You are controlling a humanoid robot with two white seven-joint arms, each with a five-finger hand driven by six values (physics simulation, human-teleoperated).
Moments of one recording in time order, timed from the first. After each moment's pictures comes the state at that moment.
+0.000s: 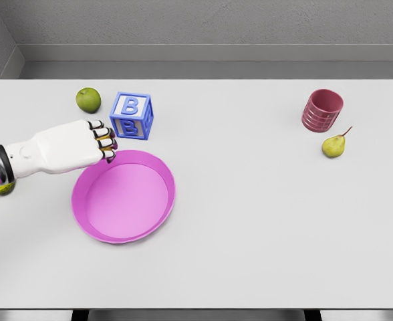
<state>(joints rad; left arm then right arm) -0.39 0.92 -0.46 -1.80 -0.91 -0.61 -0.22 0.05 0.00 -0.10 0.06 0.15 -0.27 -0.03</state>
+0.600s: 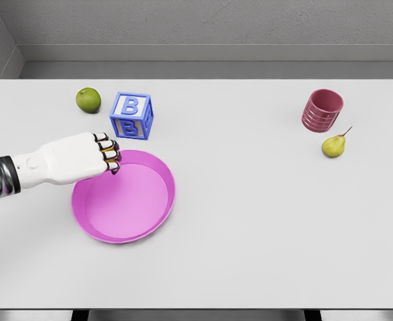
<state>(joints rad) -0.35 0.91 -0.47 -1.80 -0.91 -0.61 -0.22 0.05 0.00 -0.10 0.06 0.15 -0.27 -0.03</state>
